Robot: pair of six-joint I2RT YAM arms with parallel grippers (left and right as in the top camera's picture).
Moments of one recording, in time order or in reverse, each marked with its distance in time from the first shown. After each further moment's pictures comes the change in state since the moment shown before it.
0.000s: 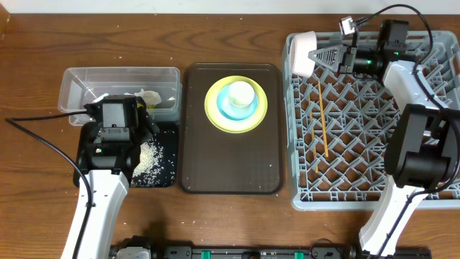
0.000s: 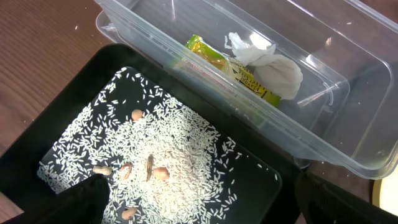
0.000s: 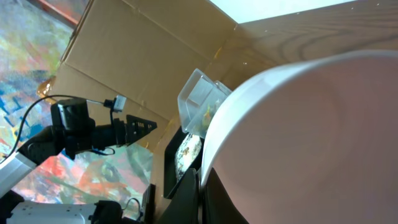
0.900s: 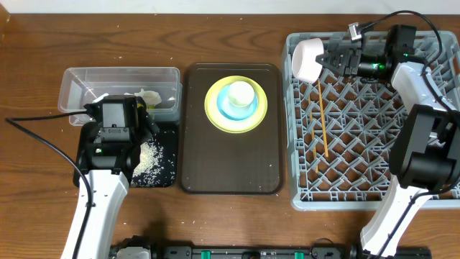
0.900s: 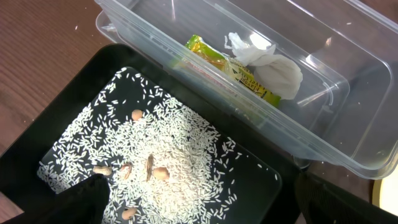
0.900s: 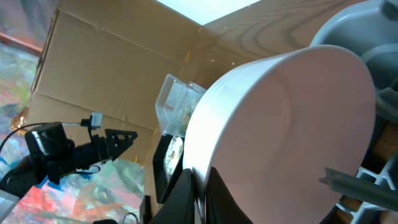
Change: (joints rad) left arm 0.000 0.000 0.000 0.000 0.000 0.000; right arm -0.052 -0.001 -0.004 -0.132 0.130 0.004
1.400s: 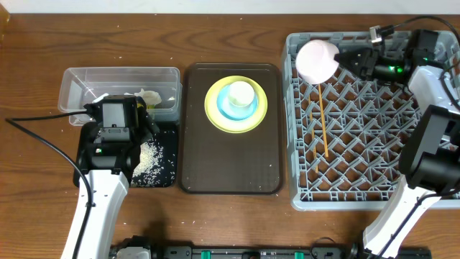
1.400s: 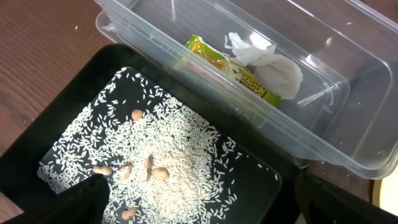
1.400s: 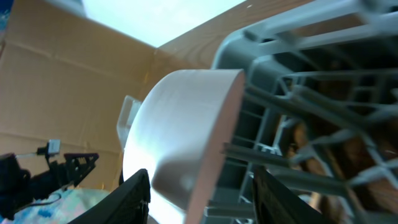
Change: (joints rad) left arm 0.000 0.000 0.000 0.000 0.000 0.000; right arm -0.109 0.001 -0.001 -0.003 0.139 0.011
